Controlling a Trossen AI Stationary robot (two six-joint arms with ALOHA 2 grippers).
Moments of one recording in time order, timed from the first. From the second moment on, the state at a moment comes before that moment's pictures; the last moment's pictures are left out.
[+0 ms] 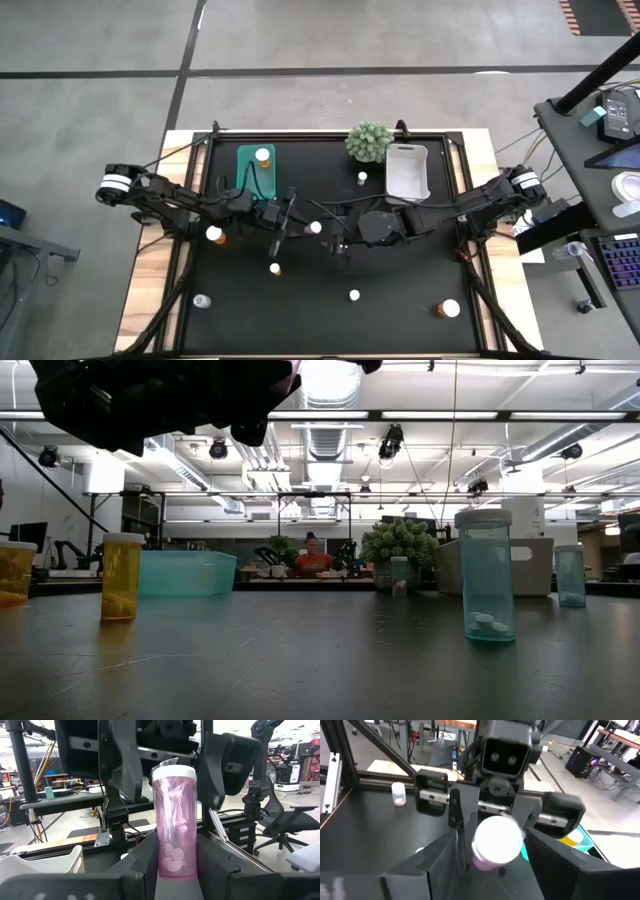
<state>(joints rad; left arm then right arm) -0.03 1.42 0.49 1.06 0.24 0.06 0.27 1.62 1.25 0.04 0.39 -0.07</state>
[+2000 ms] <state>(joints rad) 0.02 1.41 0.48 0.91 0.23 0.06 -0.10 1.32 1.09 -0.57 0.49 0.20</state>
